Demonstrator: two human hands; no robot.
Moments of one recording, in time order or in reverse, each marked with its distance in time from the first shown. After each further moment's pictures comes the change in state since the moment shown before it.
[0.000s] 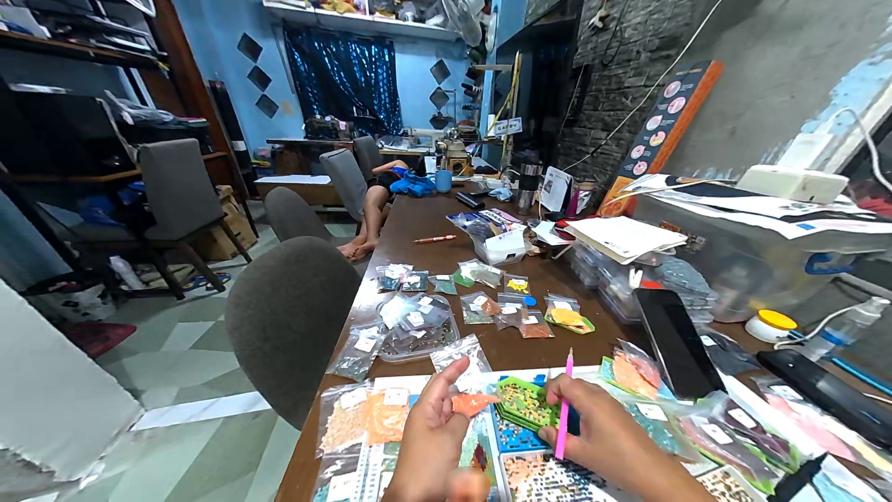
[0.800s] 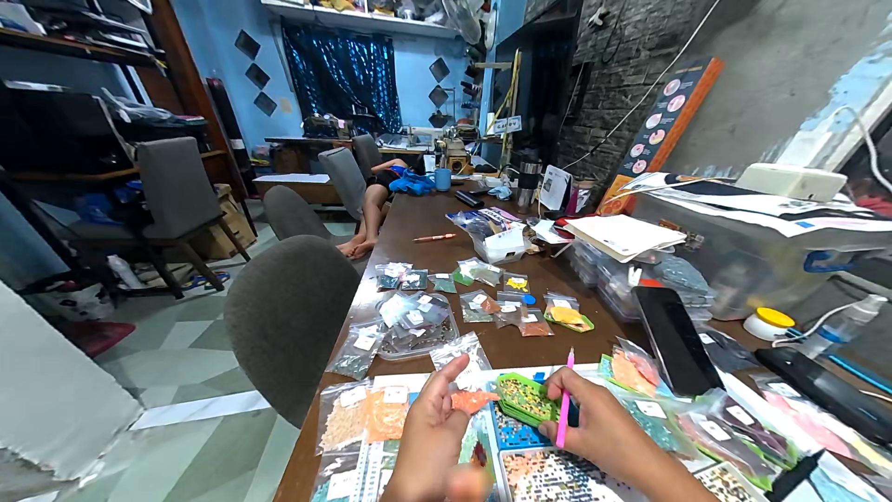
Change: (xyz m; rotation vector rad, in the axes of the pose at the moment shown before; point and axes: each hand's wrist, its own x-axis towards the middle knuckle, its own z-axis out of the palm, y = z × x) left_hand 0.001 0.000 0.000 0.000 0.001 0.001; right_hand 0.005 0.001 -0.002 0.124 -0.064 0.180
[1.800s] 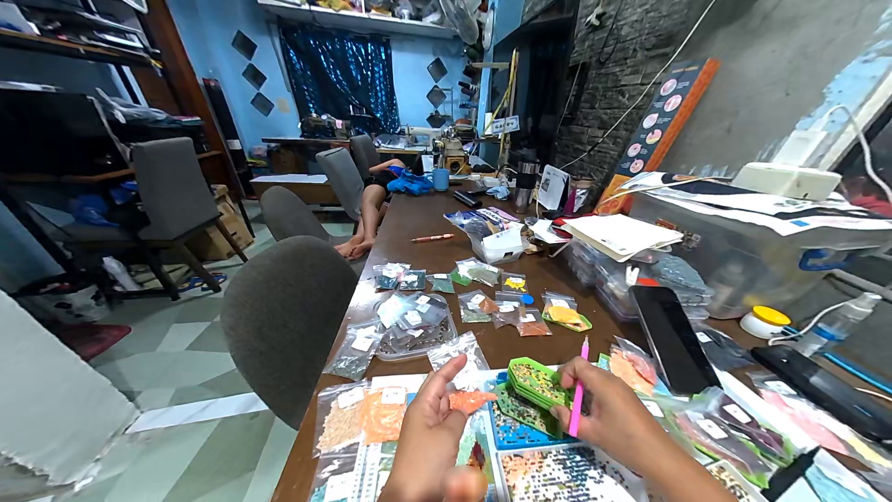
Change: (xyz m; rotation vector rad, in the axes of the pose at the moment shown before) left_hand 0.000 0.000 -0.001 0.027 -0.004 -0.003; right_hand -0.002 0.009 -0.007 -0.125 0.223 -0.139
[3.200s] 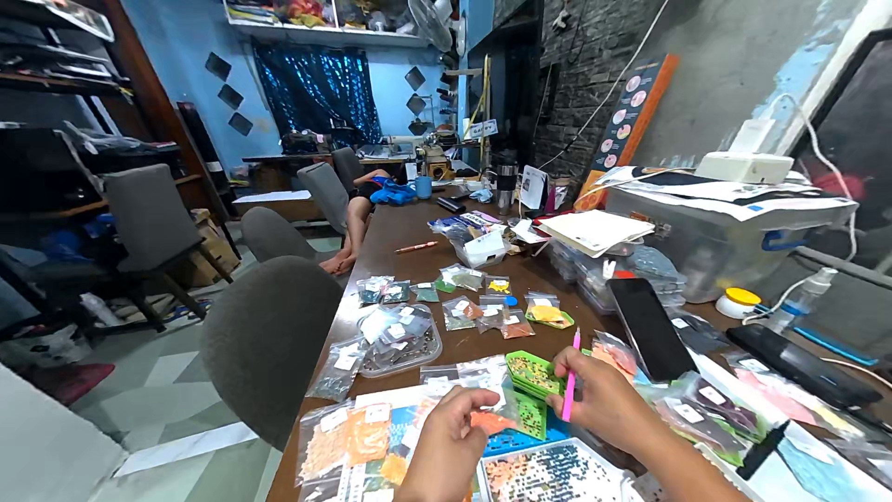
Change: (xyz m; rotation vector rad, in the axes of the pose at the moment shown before) left_hand 0.008 0.002 0.016 0.396 -0.287 0.008; right_hand 0.005 0.003 -0.021 0.014 -0.088 0.148
